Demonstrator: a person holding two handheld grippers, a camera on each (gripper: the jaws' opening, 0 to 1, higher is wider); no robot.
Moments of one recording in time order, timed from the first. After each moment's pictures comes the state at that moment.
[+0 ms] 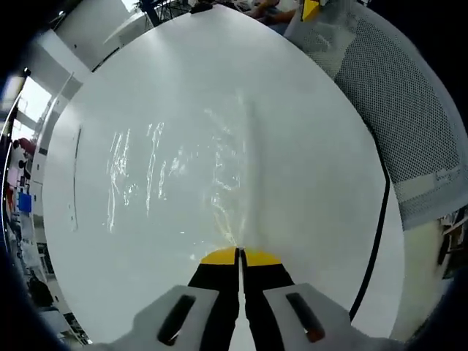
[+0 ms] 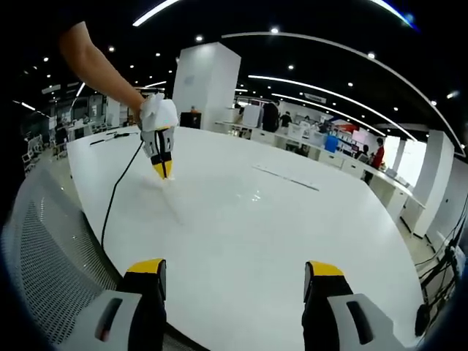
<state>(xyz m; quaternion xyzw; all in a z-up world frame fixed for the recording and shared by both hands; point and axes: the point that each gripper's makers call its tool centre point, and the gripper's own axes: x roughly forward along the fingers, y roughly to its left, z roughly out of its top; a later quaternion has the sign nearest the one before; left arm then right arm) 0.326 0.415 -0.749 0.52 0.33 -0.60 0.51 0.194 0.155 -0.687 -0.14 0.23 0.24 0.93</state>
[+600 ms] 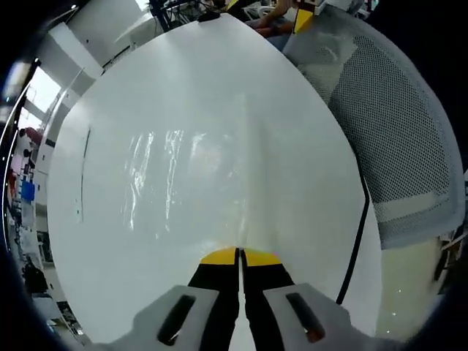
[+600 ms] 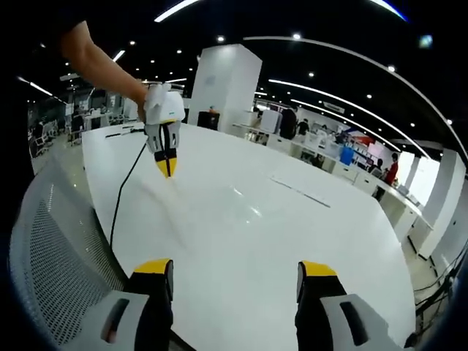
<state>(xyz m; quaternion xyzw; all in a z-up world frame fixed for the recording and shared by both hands) 0.293 0.414 -0.722 0.49 0.34 -0.60 0.54 0.200 0.175 -0.661 -0.18 0.21 0.29 0.92</state>
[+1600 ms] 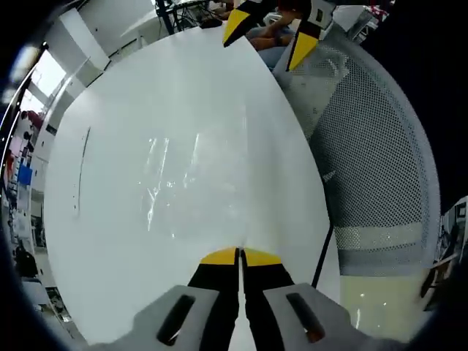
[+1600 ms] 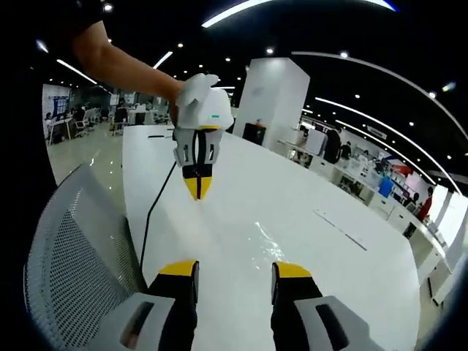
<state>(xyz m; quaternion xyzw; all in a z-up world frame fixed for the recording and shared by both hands) 0.243 0.400 -0.692 0.47 0.37 -0.59 0.55 0.197 0.259 -0.641 -0.22 0.17 0.42 0.87</state>
